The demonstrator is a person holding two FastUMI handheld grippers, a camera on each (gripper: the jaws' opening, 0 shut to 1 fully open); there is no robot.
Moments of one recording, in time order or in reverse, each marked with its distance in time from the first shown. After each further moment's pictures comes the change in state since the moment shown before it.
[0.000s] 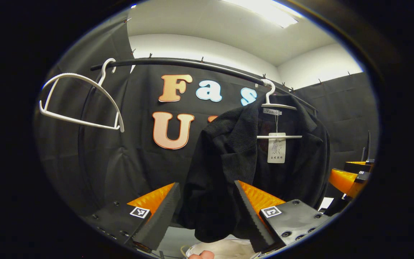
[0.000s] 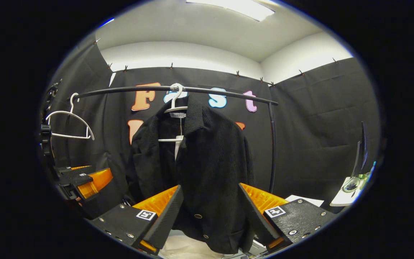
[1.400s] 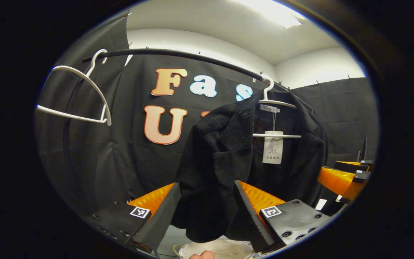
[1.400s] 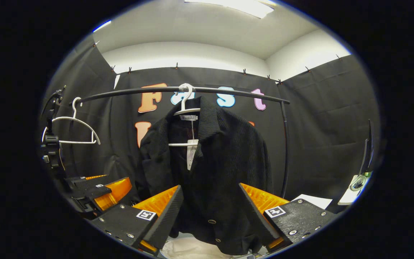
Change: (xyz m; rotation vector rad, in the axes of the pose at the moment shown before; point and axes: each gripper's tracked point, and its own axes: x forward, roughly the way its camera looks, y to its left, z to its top) left arm 0.026 -0.022 -0.007 -0.044 0.038 -0.093; right arm 0.027 0.031 0.011 0.032 0.012 0.046
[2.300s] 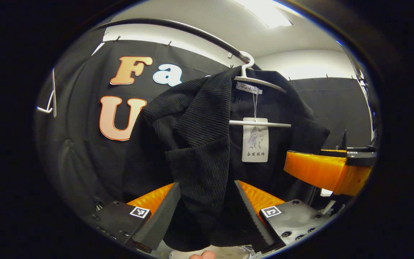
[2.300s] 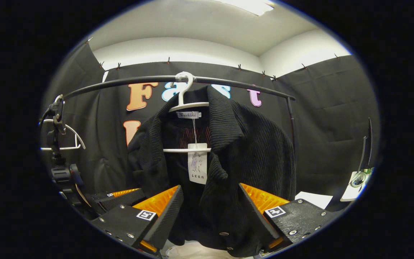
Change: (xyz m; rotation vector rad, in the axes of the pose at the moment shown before) left arm 0.093 -0.053 -0.032 0.002 0.035 -0.269; right arm 0.072 0.026 0.000 0.023 0.027 -0.070
